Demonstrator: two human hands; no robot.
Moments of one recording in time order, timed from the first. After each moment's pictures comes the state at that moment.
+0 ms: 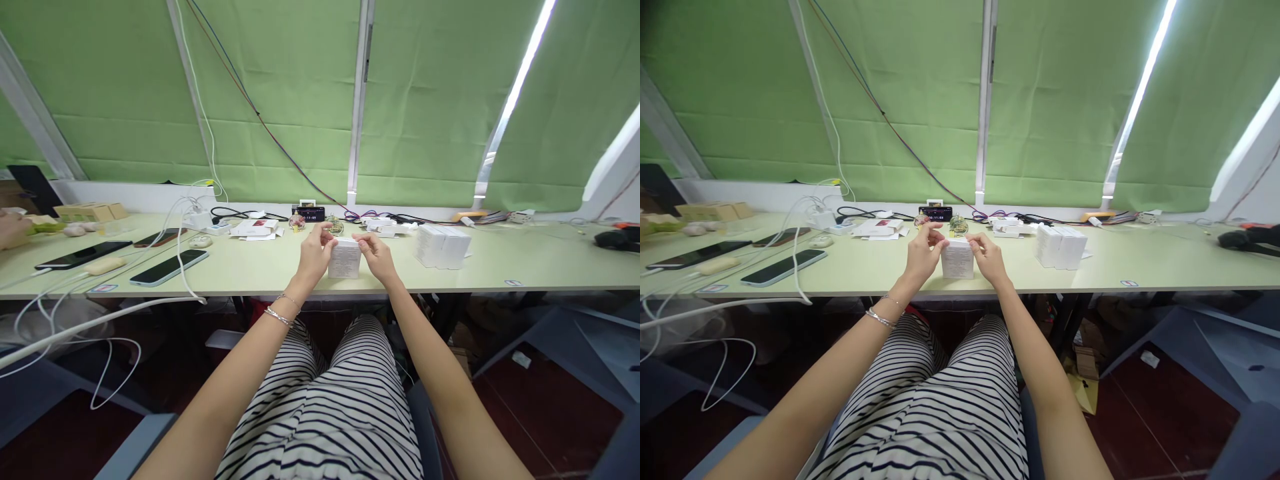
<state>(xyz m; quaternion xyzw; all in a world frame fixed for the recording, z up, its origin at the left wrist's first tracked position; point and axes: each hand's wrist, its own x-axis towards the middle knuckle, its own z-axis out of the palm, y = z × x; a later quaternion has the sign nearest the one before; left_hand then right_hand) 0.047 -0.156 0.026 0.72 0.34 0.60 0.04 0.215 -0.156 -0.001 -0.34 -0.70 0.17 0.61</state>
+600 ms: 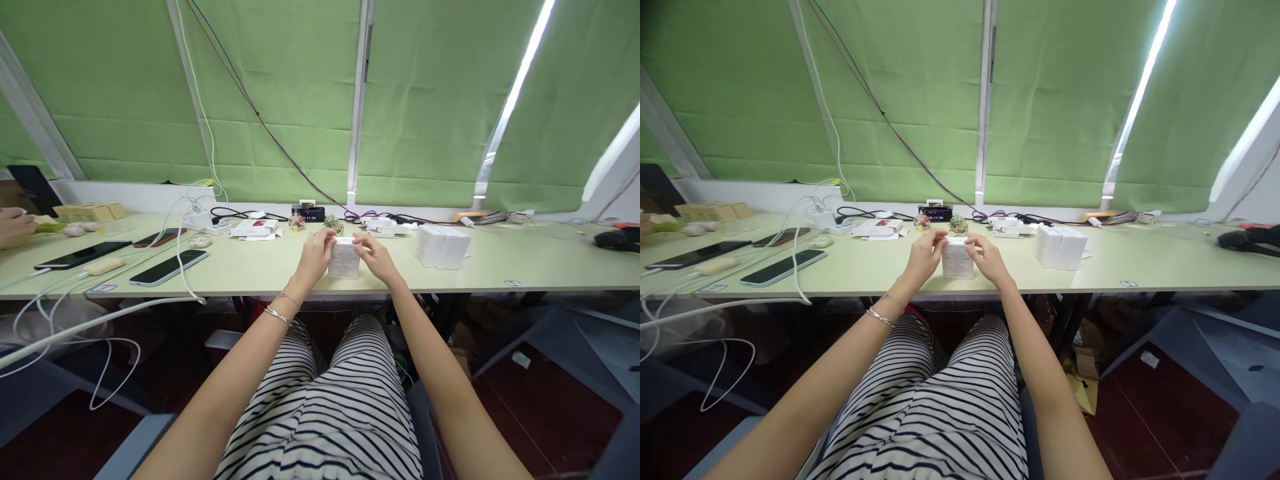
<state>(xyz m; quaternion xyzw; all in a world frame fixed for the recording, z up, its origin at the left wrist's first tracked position) 0.044 -0.153 0.025 0.77 0.37 0.52 -0.05 0.221 -0.161 0.002 -0.36 -0.73 0.18 0.54</state>
